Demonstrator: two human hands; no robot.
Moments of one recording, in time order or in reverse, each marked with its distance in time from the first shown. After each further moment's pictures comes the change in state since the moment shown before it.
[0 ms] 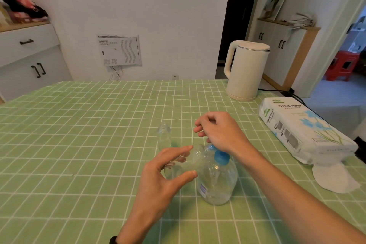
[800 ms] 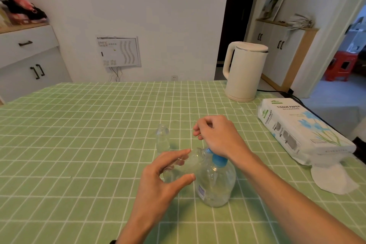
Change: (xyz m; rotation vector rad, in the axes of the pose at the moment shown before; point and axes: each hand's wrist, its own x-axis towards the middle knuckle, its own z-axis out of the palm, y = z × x) left_hand -0.002 -0.004 0.002 0.004 -0.013 0.009; right_hand -0.001 0.002 0.002 -0.075 0.003 -0.008
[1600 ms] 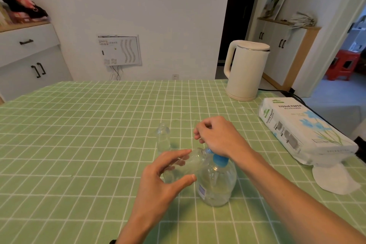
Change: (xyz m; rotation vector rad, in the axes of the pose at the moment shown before) left_hand -0.001 0.001 0.000 -0.008 -0.004 -0.007; right_hand 0.001 0.002 0.002 -0.075 -0.064 -0.002
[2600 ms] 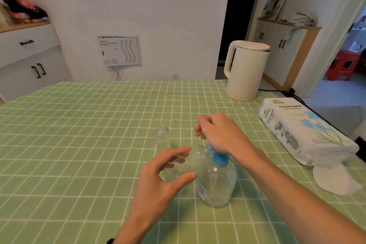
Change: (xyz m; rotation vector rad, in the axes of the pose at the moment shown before) left_hand 0.002 0.005 -0.003 0.049 0.009 0.007; right_hand 0.000 -0.007 -0.008 -0.019 0.022 0.003
